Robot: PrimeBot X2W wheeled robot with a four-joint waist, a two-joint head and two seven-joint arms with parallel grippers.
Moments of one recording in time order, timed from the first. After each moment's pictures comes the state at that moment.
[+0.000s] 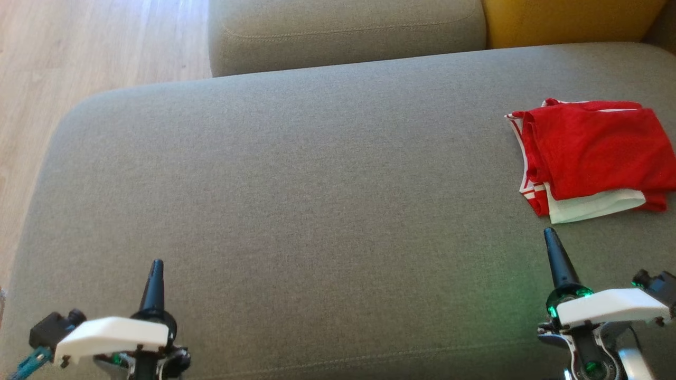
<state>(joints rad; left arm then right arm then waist) 0.04 0.05 -0.02 0.24 -1.12 -0.06 -0.04 -0.06 -0.05 -0.09 0.32 1.06 0.13 -0.02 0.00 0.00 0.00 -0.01</state>
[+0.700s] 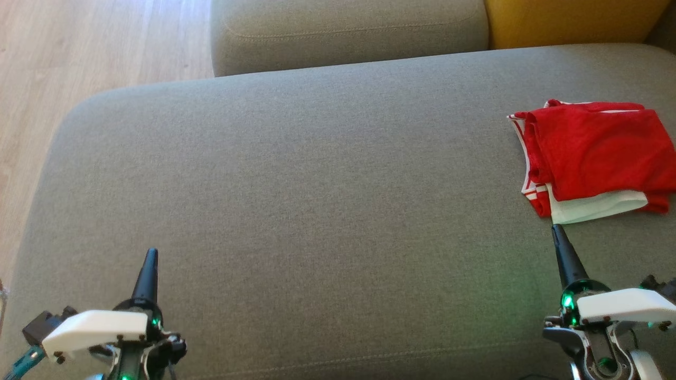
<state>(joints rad) 0.00 0.05 0.02 0.26 -1.36 -0.09 0.02 -0.06 -0.05 -0.11 0.31 1.32 0.13 0.04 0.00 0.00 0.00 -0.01</state>
